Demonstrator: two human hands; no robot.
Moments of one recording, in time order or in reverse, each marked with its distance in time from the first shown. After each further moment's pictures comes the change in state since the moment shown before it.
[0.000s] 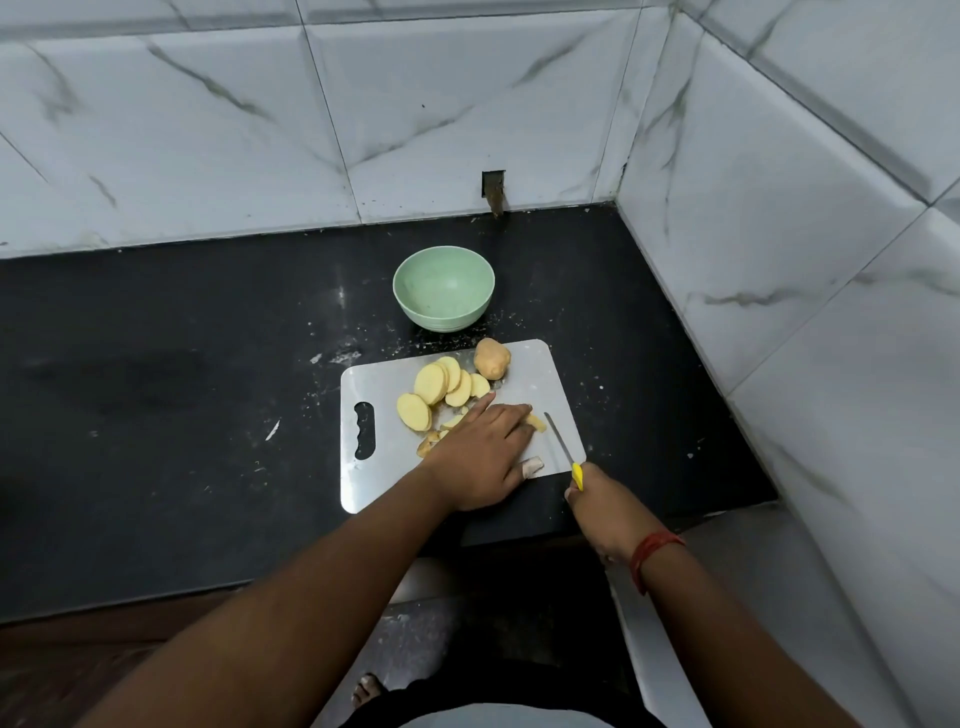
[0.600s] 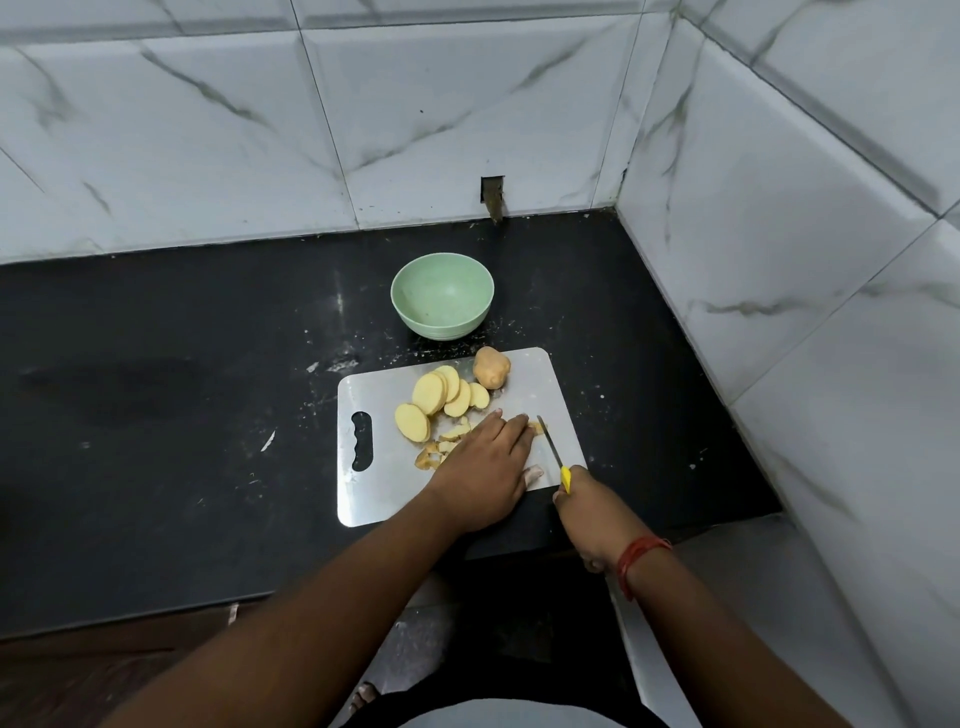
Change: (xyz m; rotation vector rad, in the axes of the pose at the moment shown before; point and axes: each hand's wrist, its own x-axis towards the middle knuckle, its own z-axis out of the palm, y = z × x) left_hand 0.002 0.008 0.020 -0.011 -0.019 -0.112; right_hand 0.011 -0.016 0.007 0.070 -0.035 0.051
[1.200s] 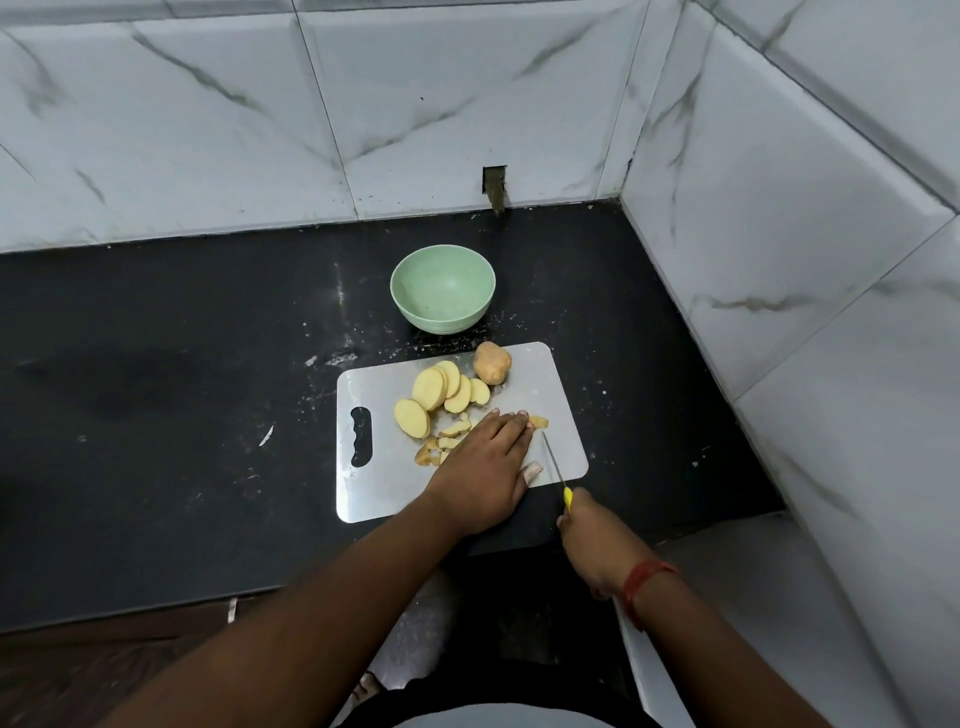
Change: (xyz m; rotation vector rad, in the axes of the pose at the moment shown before) left_hand -0.004 0.004 0.004 -0.065 0.045 -0.031; right_hand 0.002 0.024 0.016 -0.159 -0.030 -0.060
